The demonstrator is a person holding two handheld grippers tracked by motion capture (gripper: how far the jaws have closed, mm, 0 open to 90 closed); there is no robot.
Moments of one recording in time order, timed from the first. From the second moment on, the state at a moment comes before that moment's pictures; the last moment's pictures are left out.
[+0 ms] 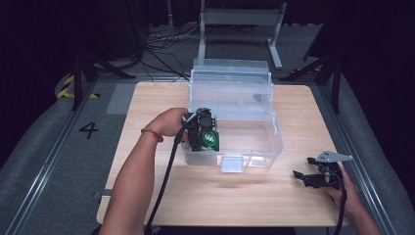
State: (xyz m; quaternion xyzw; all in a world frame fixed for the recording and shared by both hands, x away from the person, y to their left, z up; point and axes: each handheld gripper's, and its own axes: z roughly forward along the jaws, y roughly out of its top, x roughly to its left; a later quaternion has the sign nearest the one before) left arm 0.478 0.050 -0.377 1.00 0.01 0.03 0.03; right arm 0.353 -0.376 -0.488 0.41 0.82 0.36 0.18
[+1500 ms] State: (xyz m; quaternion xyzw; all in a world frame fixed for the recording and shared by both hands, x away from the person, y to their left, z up) left arm 0.483 0.028 -0.374 1.00 0.00 0.03 0.08; right arm 0.353 -0.376 -0.488 0.41 0.82 0.36 0.18
